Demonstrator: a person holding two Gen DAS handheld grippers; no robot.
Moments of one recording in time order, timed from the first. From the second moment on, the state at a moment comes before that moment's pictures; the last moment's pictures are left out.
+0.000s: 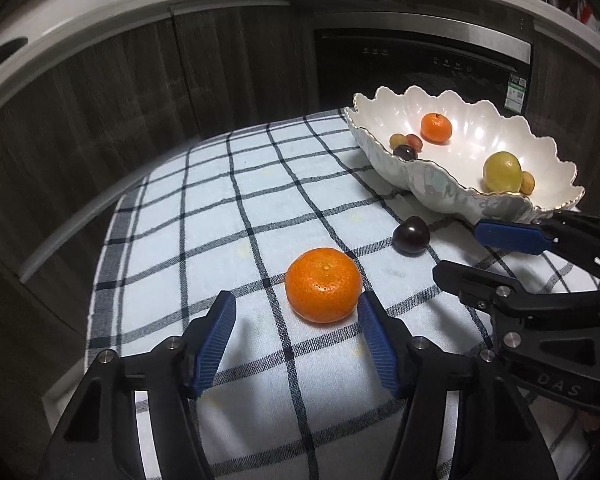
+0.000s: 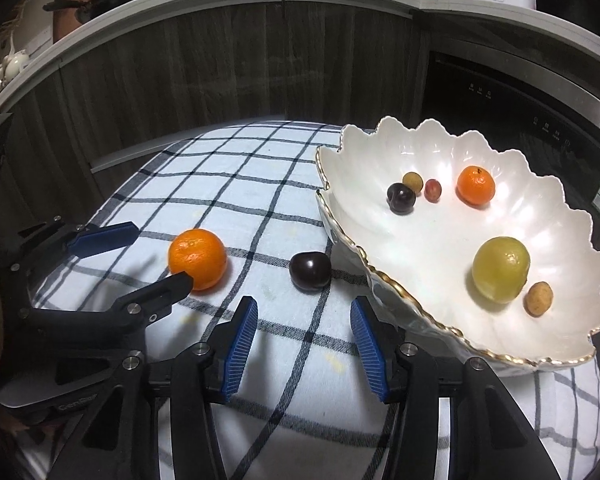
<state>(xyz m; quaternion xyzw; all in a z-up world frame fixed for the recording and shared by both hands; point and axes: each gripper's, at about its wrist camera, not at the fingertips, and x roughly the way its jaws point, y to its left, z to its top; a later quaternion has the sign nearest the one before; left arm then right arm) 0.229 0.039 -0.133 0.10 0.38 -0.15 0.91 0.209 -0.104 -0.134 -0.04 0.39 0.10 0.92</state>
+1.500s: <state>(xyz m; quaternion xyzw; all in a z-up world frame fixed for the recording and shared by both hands) 0.263 0.045 -0.142 0.11 0.41 -0.29 0.86 0.249 -0.090 -0.156 0.02 0.44 0.00 0.90</state>
